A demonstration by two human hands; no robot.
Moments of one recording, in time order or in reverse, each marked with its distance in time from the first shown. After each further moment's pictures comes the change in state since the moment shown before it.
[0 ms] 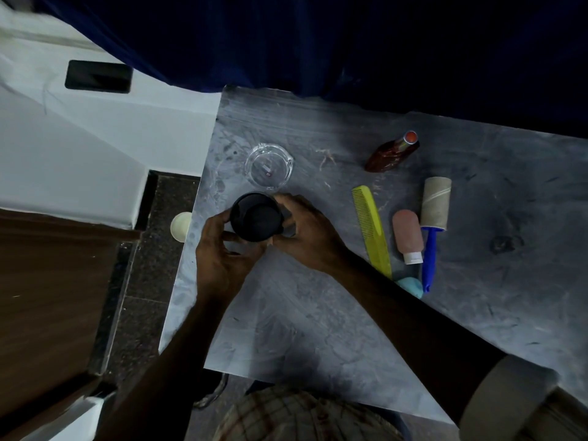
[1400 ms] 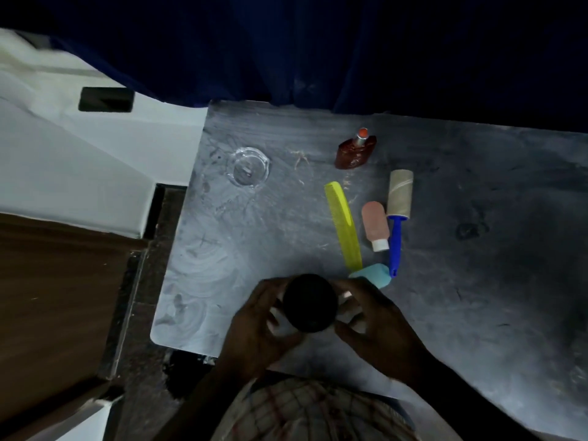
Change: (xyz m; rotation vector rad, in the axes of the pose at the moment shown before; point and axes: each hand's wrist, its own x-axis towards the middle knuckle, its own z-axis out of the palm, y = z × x) left_hand -0.150 0.067 0.020 0.080 -0.483 0.121; right_hand -0.216 0.054 -0.078 0.104 -0.046 0.110
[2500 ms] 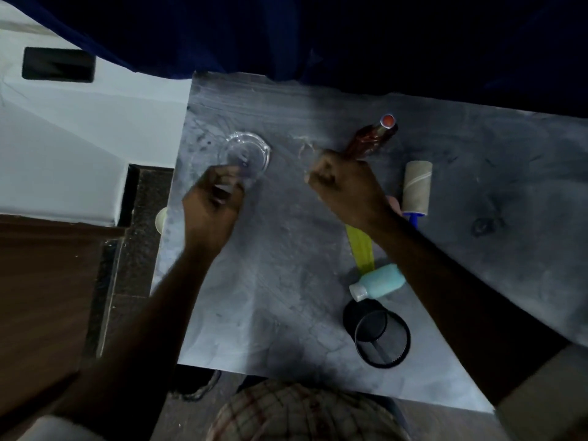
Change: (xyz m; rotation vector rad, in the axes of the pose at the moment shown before) left_hand 0.189 -0.057 -0.084 -0.150 0.389 -0.174; right_hand 0.216 -0.063 -0.028 -0.276 0.241 0.034
